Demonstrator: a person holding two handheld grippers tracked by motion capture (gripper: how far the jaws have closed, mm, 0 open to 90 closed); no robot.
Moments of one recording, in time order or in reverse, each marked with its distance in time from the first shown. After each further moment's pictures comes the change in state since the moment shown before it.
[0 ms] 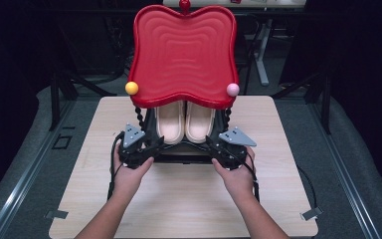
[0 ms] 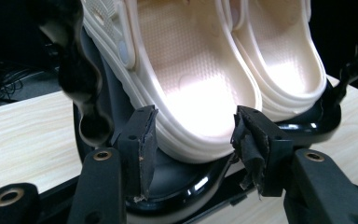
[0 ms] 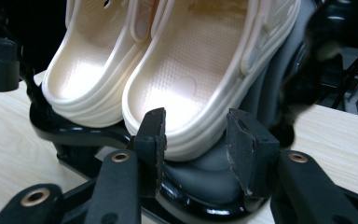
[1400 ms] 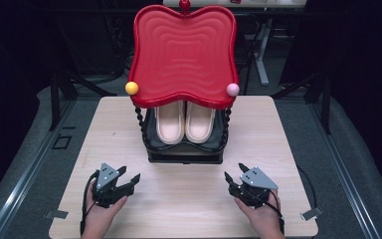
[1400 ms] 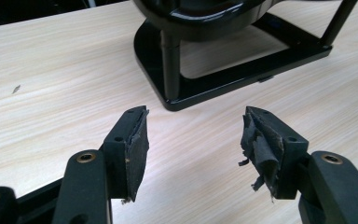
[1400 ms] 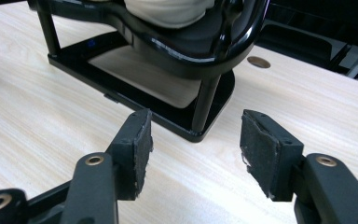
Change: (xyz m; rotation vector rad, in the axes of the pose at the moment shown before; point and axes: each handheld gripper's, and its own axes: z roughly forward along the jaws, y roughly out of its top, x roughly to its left) left arm 0.029 -0.106 -0.057 0.118 0.030 0.001; right arm -0.021 -0.092 -0.060 0.061 -0.012 -0.128
